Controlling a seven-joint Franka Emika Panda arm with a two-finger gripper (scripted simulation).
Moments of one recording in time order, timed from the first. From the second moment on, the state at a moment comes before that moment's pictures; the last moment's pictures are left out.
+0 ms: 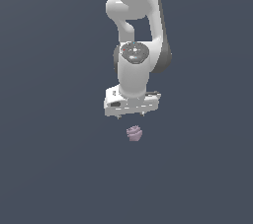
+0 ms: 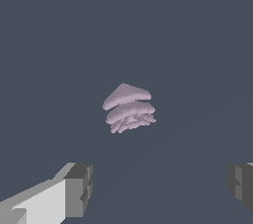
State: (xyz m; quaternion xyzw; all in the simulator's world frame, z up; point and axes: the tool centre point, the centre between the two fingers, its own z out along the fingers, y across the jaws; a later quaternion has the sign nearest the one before) arm 0.031 0.017 0.150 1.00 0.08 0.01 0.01
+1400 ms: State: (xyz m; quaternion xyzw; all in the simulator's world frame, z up) arm 0.066 0.039 0.064 0.98 0.20 0.00 0.00
